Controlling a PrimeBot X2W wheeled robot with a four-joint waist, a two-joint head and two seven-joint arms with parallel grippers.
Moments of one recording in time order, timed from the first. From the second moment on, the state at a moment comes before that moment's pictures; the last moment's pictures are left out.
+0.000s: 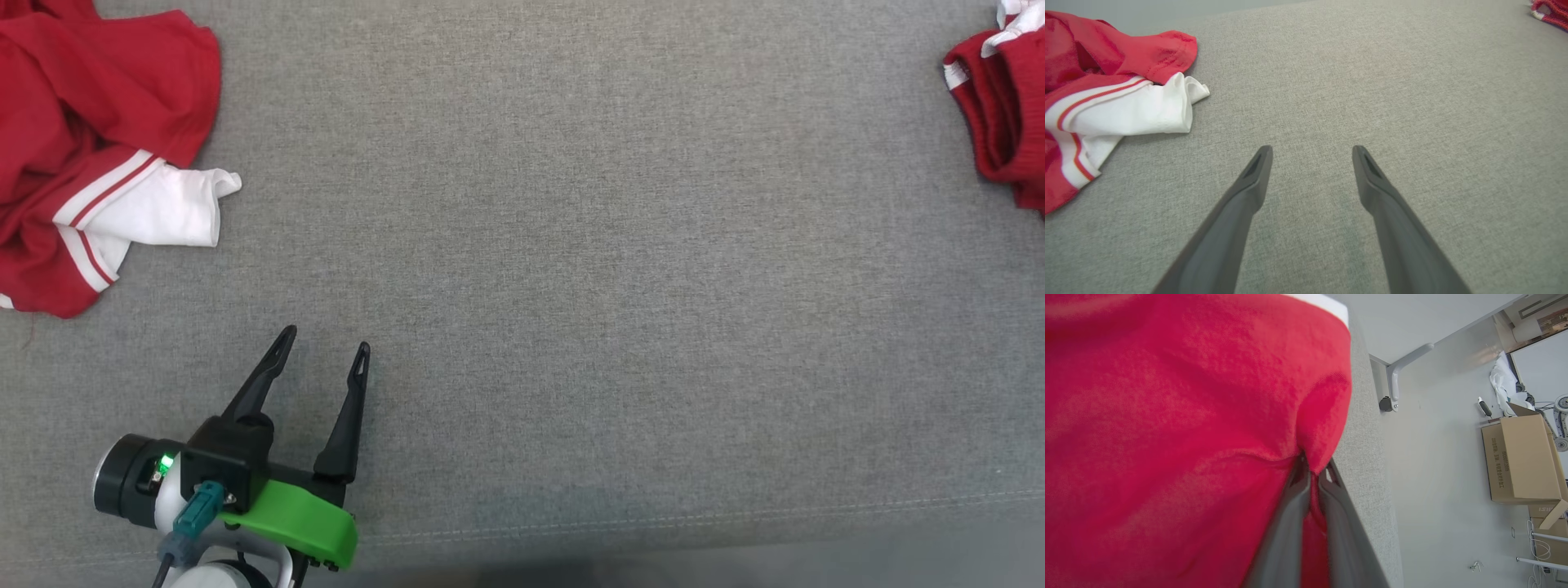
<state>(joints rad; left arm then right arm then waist) -0.13 0.49 -0.53 -0.16 -0.41 0.23 -0.06 -1.05 -0.56 -0.14 1.14 -0.28 0.13 0.14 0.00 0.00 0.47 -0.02</state>
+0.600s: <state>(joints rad) -0.16 0.44 -0.54 -0.08 -0.42 0.23 -0.14 -0.94 -0.44 -0.38 0.96 -0.18 0.13 -0.09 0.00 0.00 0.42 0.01</state>
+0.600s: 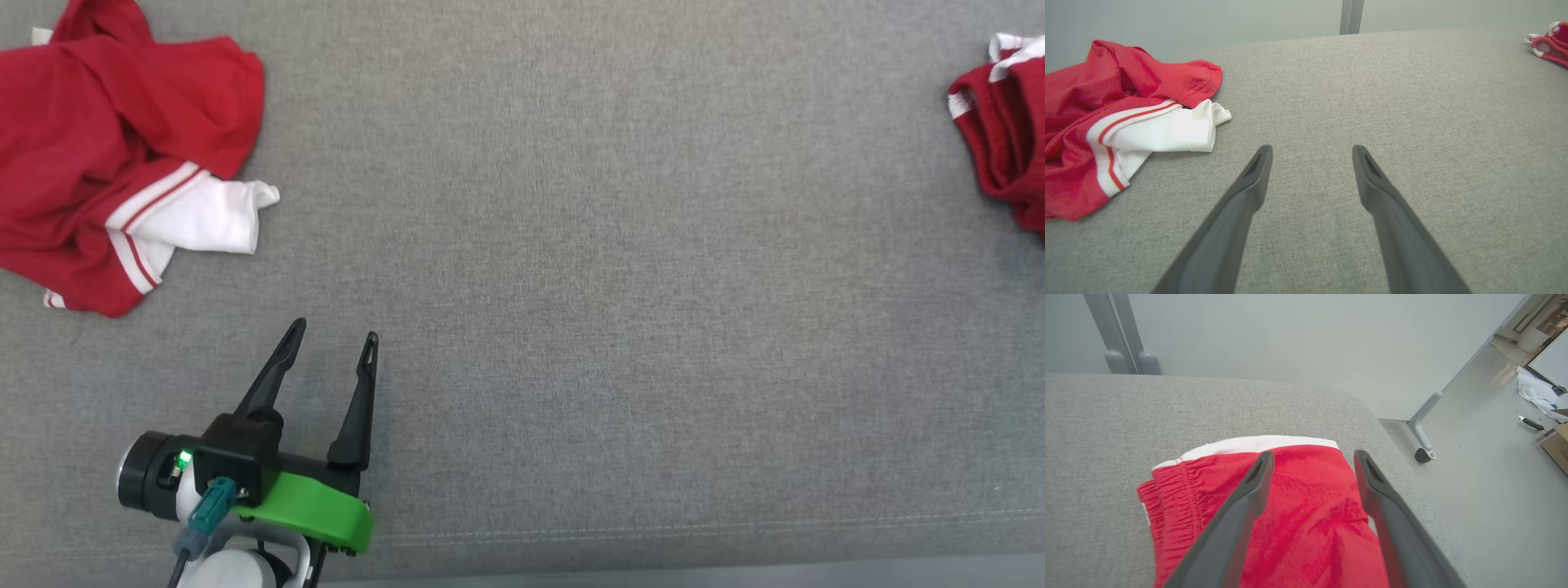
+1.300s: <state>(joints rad) -0.03 0.34 -0.42 0.07 -0.59 0.30 -0.23 -0.49 -0.30 -0.08 0.62 0.47 0.13 -0.12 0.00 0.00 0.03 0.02</state>
